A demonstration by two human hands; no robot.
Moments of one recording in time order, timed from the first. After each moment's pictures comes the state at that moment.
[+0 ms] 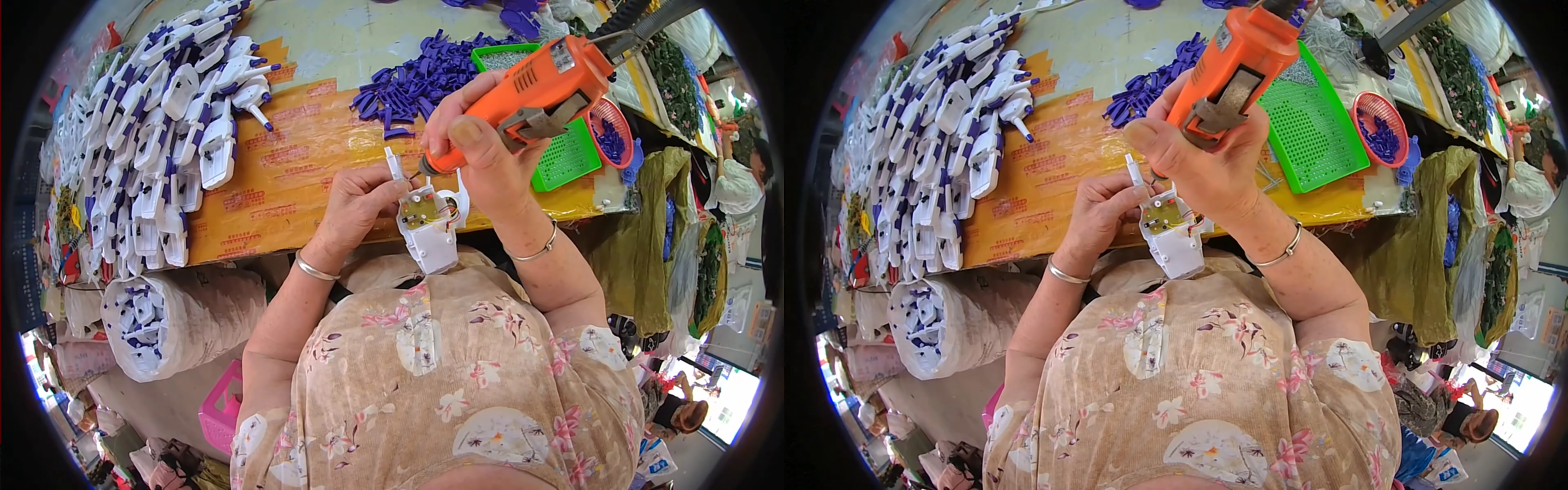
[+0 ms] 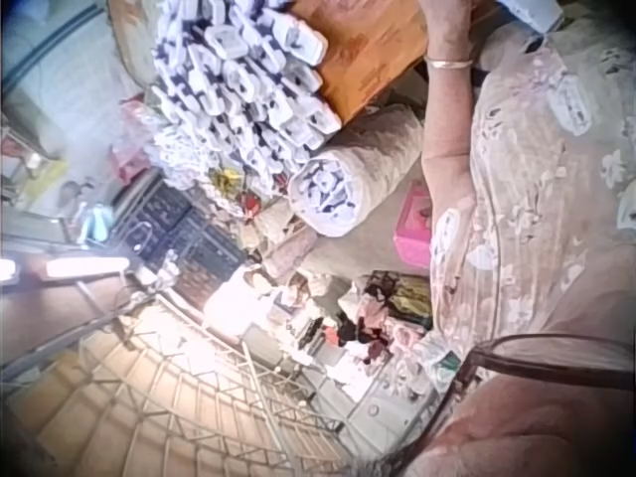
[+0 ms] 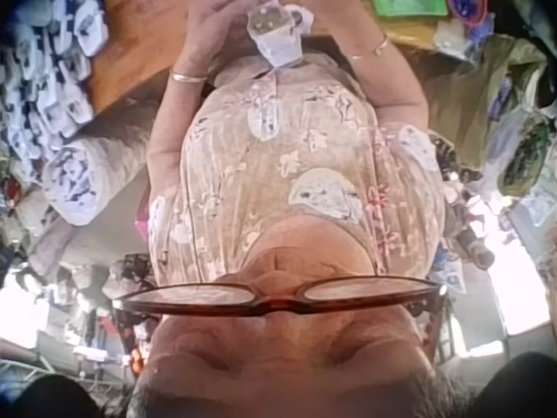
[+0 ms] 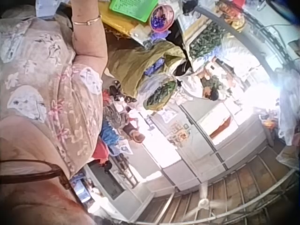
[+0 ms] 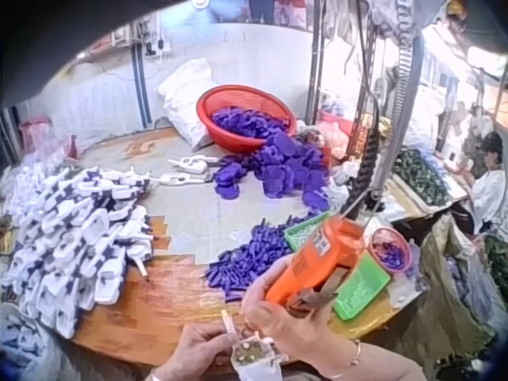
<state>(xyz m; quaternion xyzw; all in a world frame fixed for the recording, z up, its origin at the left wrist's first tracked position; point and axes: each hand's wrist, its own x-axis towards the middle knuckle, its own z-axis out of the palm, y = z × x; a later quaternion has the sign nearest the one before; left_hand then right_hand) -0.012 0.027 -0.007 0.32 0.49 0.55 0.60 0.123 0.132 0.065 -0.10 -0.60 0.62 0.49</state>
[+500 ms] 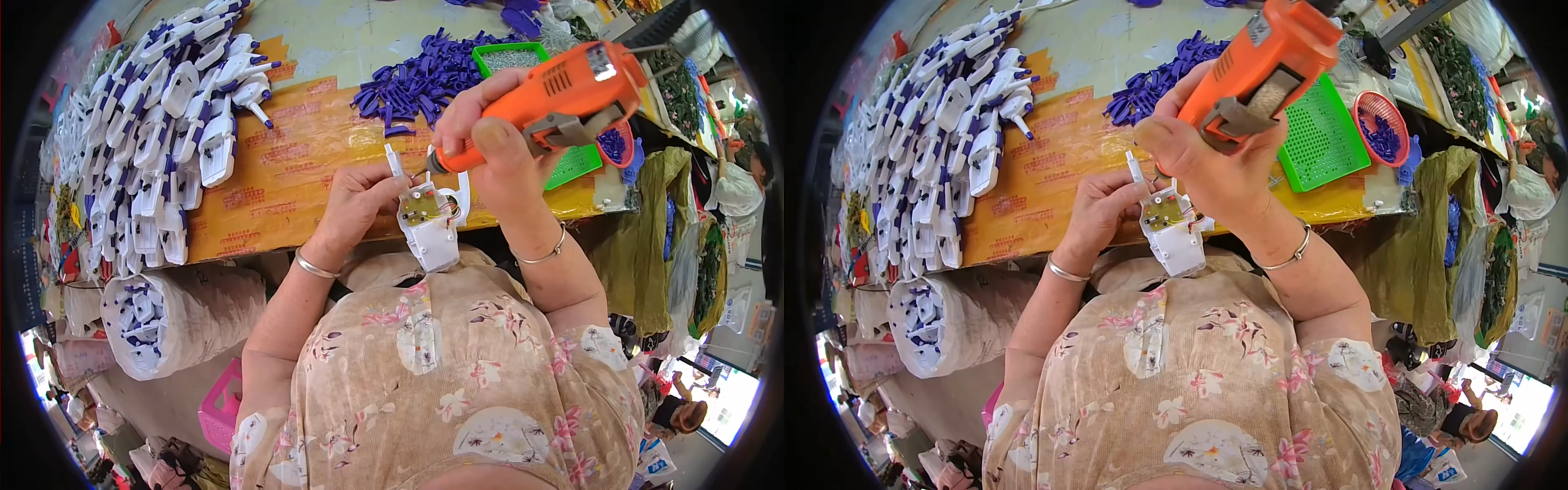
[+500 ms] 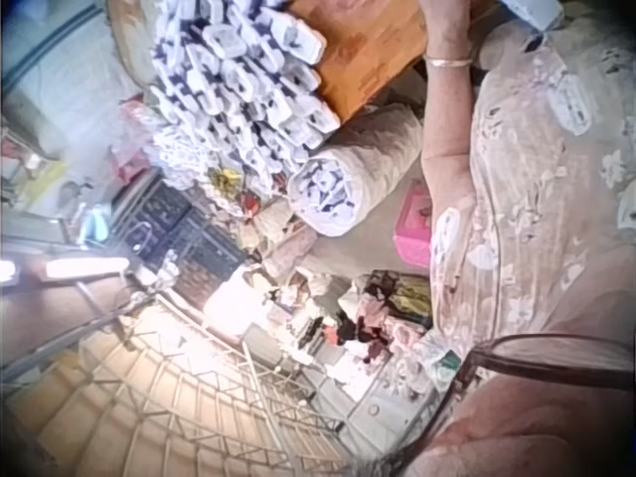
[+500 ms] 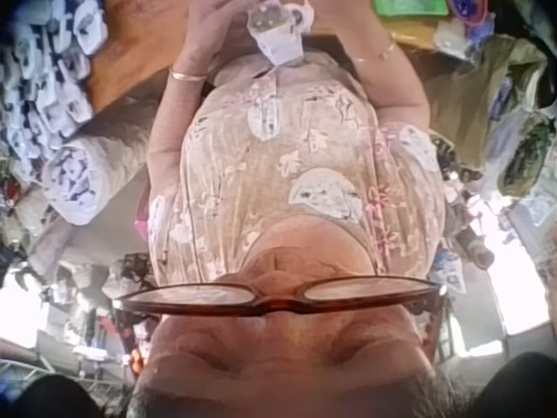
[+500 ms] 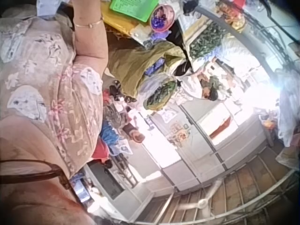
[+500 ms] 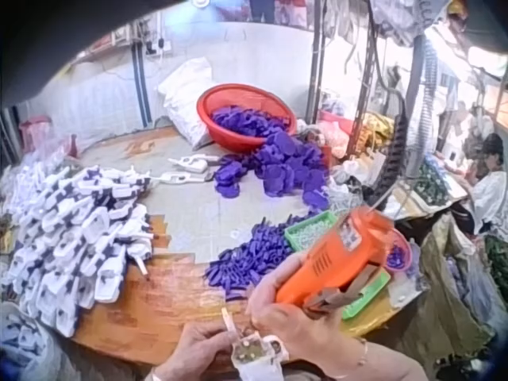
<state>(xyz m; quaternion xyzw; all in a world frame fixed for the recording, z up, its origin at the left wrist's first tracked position) -0.014 0.027 -0.005 0.31 0.50 0.53 0.62 0.124 0.134 0.067 -0.08 -0.58 0.60 0.54</state>
